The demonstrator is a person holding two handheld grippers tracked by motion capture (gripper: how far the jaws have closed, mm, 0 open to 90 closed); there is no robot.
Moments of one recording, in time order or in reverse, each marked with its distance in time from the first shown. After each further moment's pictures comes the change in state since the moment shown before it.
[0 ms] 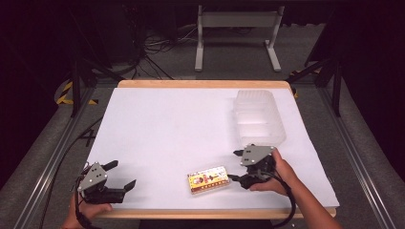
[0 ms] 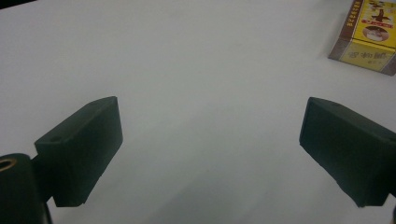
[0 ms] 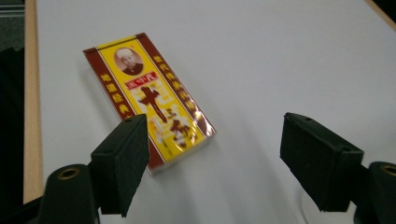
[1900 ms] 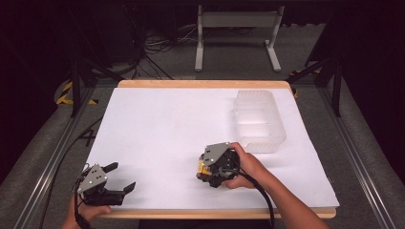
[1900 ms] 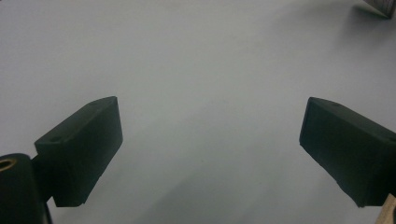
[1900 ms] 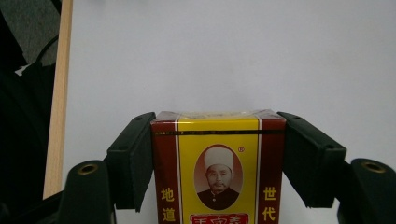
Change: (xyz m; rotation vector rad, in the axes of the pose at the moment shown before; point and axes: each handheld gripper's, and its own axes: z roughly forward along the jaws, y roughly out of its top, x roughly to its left) left arm -0.002 -0.003 0.000 0.017 -0.018 -0.001; right arm 0.017 0.066 0.047 0.048 0.102 -0.103
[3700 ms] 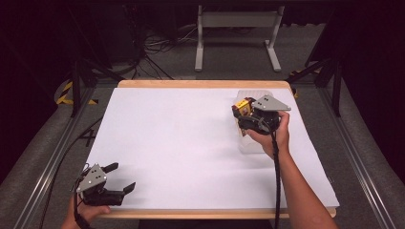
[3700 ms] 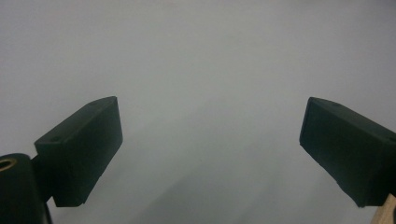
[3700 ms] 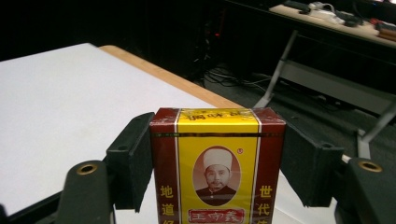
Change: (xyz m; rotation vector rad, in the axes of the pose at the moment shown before) left arm 0.002 -0.001 -0.001 -0.005 -0.012 -0.006; right arm -0.102 -0.048 -0.069 -0.327 -0.660 0.490
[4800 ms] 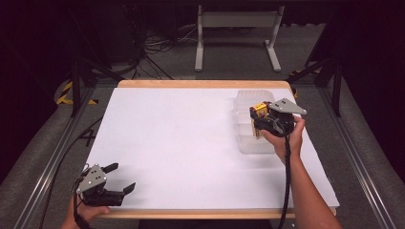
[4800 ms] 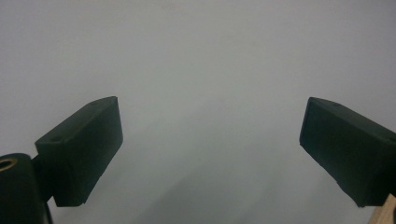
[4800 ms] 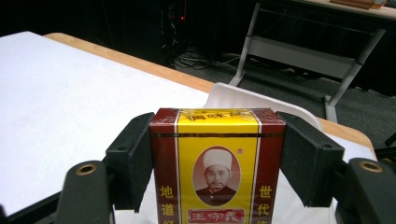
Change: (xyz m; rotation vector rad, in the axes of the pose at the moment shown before) left arm -0.001 0.000 -0.001 -0.003 -0.001 0.006; right arm -0.034 -0.031 -0.011 0.061 -0.123 0.096
